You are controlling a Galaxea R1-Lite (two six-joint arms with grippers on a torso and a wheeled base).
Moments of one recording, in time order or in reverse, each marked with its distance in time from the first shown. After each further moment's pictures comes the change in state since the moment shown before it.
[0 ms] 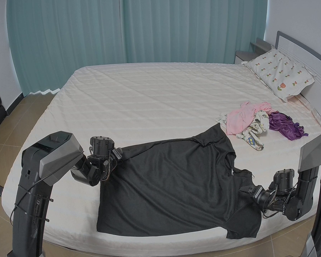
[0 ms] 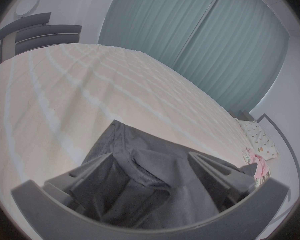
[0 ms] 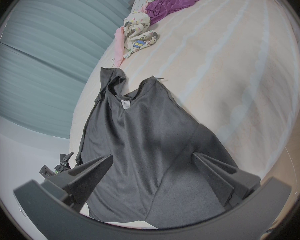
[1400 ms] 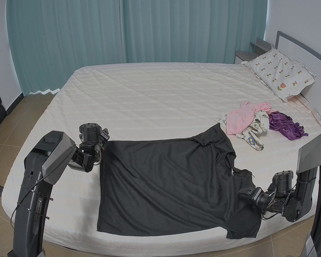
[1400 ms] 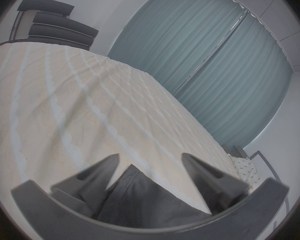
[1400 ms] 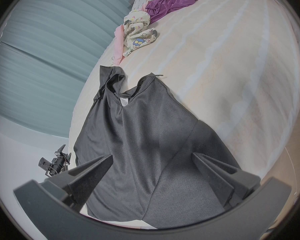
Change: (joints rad) left arm 0.120 0.122 -0.337 0.003 -0.001 -0.106; right arm 0.009 0.019 0.009 -0.016 -0.003 0.000
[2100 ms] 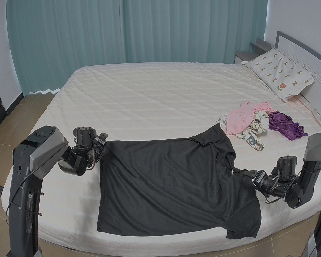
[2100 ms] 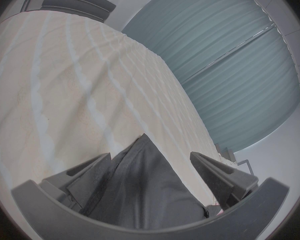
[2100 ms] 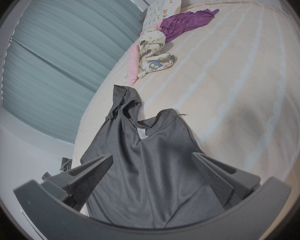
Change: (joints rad) left arm 0.011 -0.133 0.260 0.000 -0.159 -0.216; right arm -0.061 -0.082 -0.164 0.115 -0.005 -0.063
